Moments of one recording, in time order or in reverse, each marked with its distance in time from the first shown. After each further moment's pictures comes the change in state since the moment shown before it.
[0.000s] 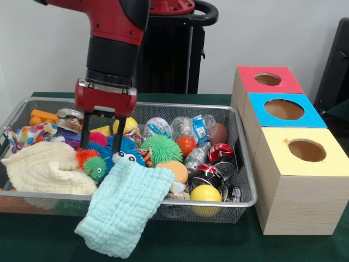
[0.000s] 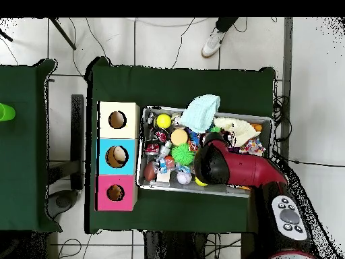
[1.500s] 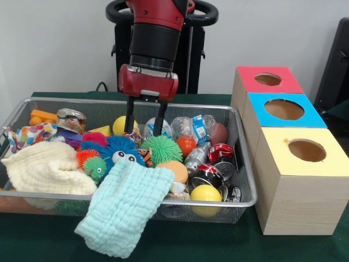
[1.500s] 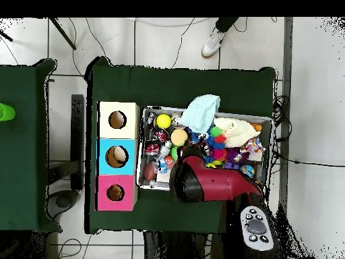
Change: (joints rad) arm 0.127 -0.049 -0.057 0.148 -0.031 -0.147 0.000
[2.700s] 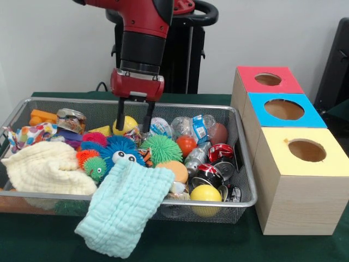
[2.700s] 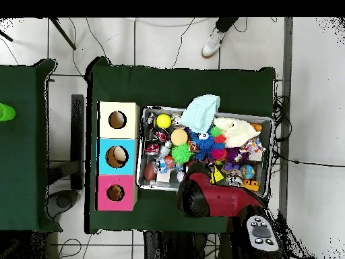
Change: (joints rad) arm -0.033 0.060 -0.046 0.083 -0.022 -0.112 0.000
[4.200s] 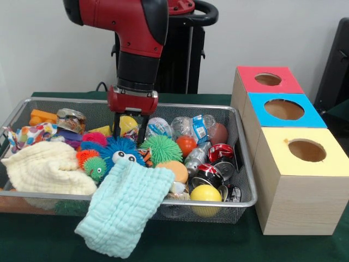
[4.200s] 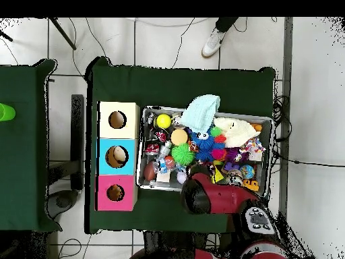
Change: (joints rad) arm -0.010 0.121 -0.025 -0.055 0.009 0.006 0.000
